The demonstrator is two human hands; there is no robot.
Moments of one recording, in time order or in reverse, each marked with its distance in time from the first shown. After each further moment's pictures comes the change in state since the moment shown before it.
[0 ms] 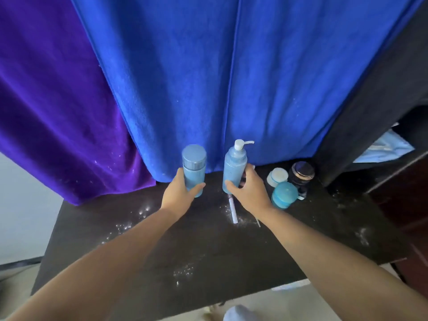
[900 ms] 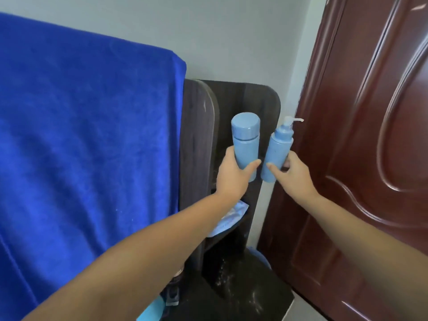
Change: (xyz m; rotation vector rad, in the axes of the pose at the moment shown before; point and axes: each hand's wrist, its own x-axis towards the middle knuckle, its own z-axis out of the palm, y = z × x) left_hand 0.000 0.444 0.229 -0.612 -0.391 0.691; right_hand 0.002 0.015 -0.451 -0.292 0.827 -0.083
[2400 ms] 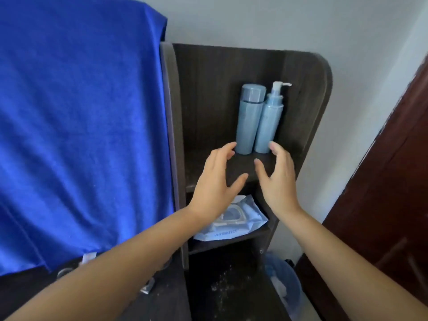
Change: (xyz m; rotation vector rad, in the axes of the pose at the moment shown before) left_hand 0.029 -0.057 0.039 0.626 0.275 0.160; right_hand 0.079 0.082 0.088 0.236 -0.169 -0.282
